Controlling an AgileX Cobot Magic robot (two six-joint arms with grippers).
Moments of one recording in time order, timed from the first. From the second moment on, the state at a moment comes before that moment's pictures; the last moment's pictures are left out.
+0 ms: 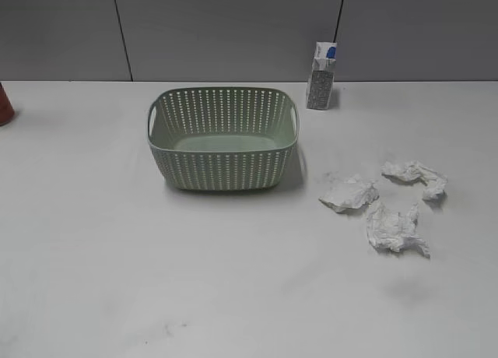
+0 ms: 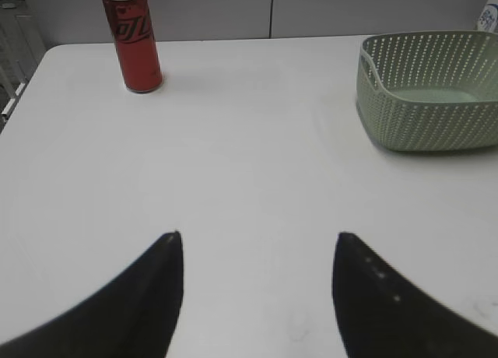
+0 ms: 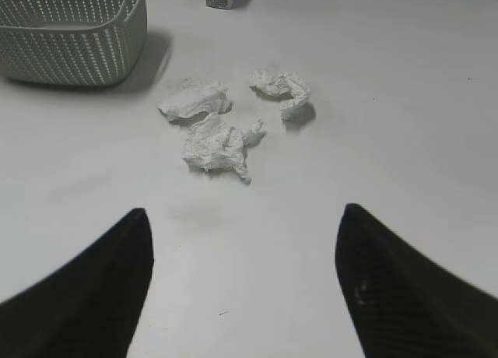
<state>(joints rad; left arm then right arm) -0.10 -0.01 -0.50 -0.11 1.03 0.05 0.10 0.00 -0.42 0.19 0.95 -0.13</state>
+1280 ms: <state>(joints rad) -0.14 0.96 -0.80 -0.34 0.61 0.13 0.10 0.00 -0.42 0.19 0.95 -0.13</state>
